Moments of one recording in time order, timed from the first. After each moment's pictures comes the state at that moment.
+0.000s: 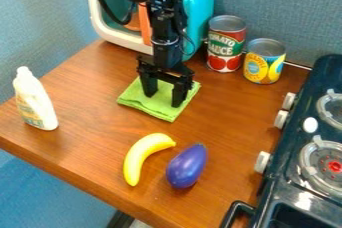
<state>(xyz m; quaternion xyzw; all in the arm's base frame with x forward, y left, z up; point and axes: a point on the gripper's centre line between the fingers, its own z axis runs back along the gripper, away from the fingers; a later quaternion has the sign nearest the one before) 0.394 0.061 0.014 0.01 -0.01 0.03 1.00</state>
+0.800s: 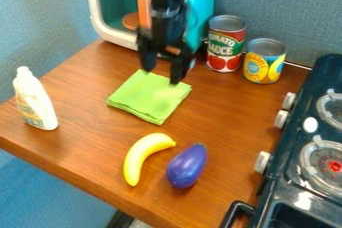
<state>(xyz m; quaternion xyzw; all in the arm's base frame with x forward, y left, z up) 0.392 0.045 0.081 0.03 -0.06 -0.03 1.00</state>
